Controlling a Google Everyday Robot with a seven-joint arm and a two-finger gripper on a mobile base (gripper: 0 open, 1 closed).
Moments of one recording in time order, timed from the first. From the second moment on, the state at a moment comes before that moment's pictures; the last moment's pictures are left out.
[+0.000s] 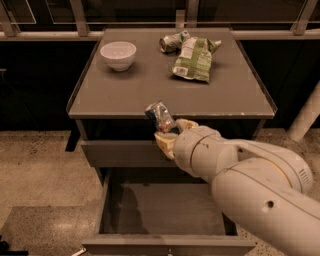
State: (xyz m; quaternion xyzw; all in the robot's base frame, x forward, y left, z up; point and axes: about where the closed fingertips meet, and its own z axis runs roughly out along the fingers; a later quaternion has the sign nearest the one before) arm 0.491 -0.038 0.849 -0.25 0.81 0.10 0.53
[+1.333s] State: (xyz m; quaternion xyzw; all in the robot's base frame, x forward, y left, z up) arm 0.613 -0.036 0.895 -0.27 0.79 0.09 0.54
